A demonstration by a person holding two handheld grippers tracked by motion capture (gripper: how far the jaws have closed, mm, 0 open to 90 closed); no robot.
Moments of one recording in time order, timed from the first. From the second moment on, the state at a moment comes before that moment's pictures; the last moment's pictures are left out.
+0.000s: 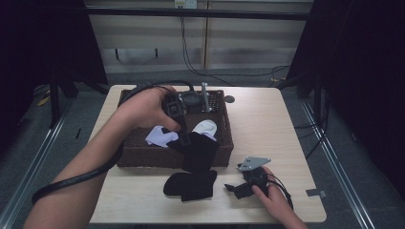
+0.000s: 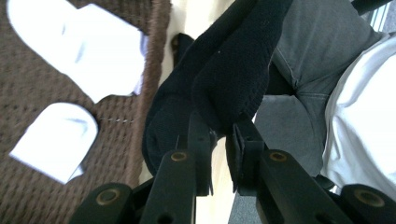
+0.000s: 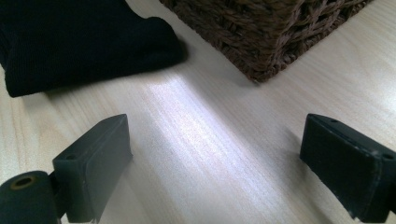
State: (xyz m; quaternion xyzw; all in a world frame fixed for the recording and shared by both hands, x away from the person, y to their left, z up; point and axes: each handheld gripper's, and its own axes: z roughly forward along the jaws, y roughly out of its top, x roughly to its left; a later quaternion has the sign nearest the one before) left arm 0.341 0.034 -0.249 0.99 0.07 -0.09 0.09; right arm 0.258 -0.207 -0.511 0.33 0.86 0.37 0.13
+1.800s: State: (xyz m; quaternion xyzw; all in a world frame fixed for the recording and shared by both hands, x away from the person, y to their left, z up) left arm 0.333 0.011 -0.351 0.99 0.09 -0.07 0.07; right arm 0.258 -0.207 -0.511 0.33 0.86 0.37 0.13
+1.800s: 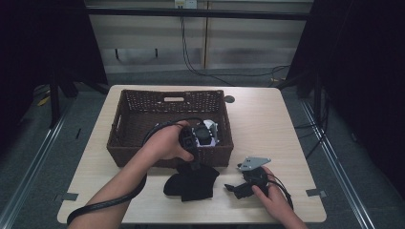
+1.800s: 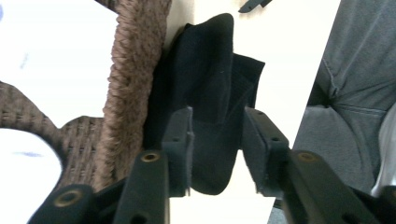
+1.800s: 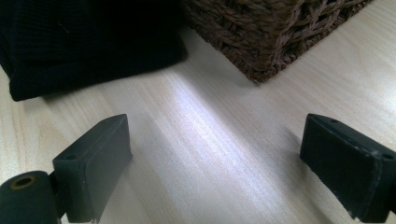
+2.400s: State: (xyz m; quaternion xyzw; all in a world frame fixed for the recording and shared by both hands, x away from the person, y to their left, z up) left arm 0.321 0.035 -0.354 0.99 0.11 -0.05 0.10; right arm 0.257 -0.206 -0.511 0.33 0.86 0.37 0.12
